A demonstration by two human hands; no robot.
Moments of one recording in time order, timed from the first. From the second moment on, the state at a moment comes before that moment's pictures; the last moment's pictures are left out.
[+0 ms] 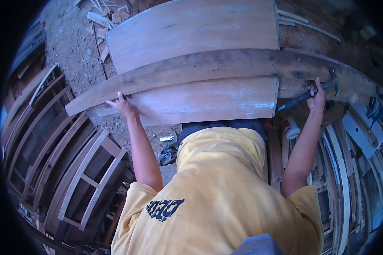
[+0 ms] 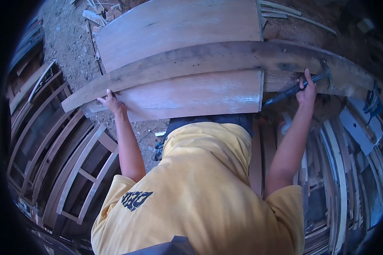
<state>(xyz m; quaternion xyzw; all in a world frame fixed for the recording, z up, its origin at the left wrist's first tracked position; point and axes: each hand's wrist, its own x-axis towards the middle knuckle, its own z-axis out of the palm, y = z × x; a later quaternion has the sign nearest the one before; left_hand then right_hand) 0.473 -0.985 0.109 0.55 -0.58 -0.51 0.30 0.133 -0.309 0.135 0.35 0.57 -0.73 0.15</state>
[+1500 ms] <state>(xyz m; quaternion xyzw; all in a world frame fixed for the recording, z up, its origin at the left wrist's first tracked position) 0.469 -0.981 0.108 0.62 -0.58 -0.44 0.30 0.129 -0.263 0.100 0.38 0.58 -0.70 0.20</state>
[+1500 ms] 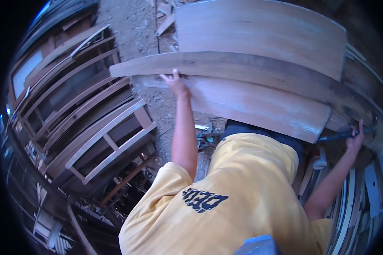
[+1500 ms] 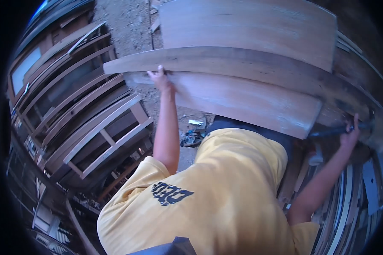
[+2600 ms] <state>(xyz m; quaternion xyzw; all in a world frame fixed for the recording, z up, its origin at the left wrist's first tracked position) 0.456 -0.972 0.119 0.57 -0.54 -0.51 0.34 0.130 -0.290 0.126 0.35 0.62 -0.68 0.19</state>
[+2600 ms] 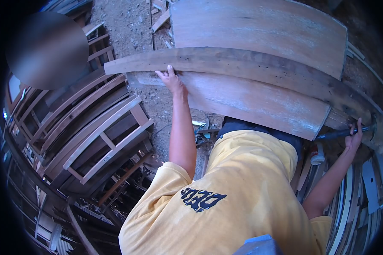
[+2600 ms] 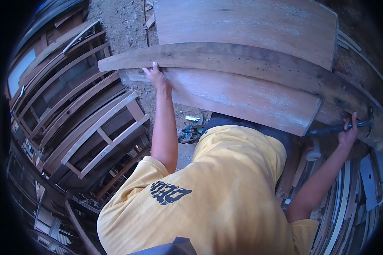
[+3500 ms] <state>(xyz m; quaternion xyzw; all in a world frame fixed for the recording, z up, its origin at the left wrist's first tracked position) 0.462 -0.983 0.111 0.54 -0.56 -0.53 0.35 0.136 -0.312 0.139 0.34 0.60 -0.70 0.17</state>
